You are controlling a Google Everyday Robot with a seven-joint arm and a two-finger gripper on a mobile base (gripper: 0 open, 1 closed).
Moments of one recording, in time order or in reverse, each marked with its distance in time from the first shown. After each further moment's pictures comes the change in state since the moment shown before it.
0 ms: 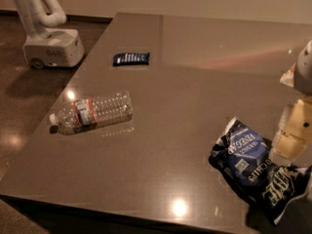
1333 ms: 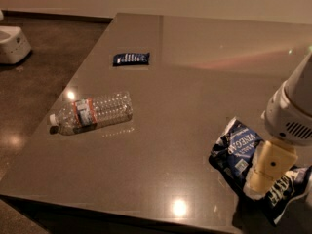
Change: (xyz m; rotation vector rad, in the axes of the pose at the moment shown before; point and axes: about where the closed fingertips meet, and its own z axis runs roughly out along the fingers) arm 0.005 0.036 0.068 -0.063 0.029 0.059
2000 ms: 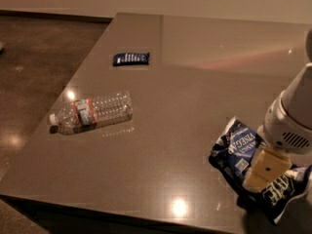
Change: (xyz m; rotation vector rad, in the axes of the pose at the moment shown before) arm 0.009 -0.005 0.021 0.025 0.012 0.007
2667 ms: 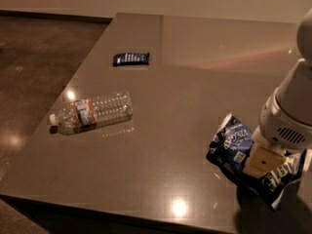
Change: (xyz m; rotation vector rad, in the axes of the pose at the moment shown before) arm -0.007 -0.001 -0.004 0.000 0.022 -0.016
